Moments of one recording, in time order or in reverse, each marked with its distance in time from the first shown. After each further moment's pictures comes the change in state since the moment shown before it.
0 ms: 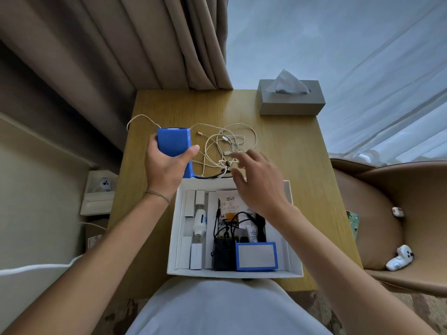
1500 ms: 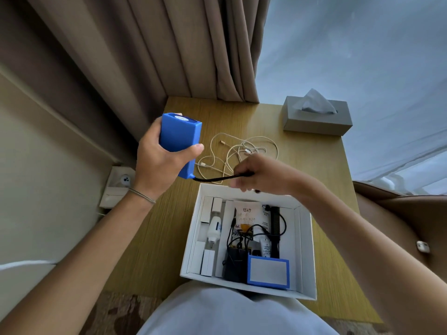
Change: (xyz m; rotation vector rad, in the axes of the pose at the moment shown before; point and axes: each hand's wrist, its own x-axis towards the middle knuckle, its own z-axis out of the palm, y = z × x) left_hand 0.004 0.055 -0.064 -0.028 -0.107 0.215; right_hand 0.073 -0.023 -0.034 0.308 -0.781 -0.154
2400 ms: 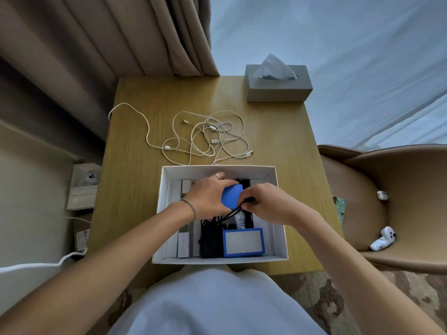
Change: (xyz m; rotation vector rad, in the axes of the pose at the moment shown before) left_hand -0.080 -0.098 0.138 0.721 -0.929 0.123; right_hand -0.099 0.075 0.082 -0.089 0.049 0.360
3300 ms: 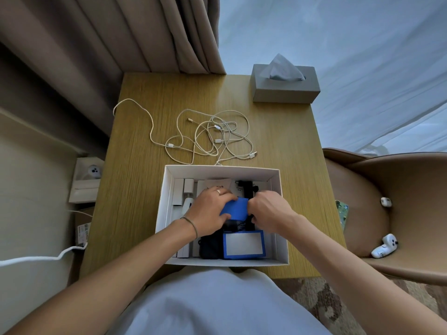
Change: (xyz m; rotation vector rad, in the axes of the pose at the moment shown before) left_hand -0.022 -0.005 0.032 0.040 0.115 0.074; right_hand 0.018 0.020 0.031 -0.588 -0.022 -0.051
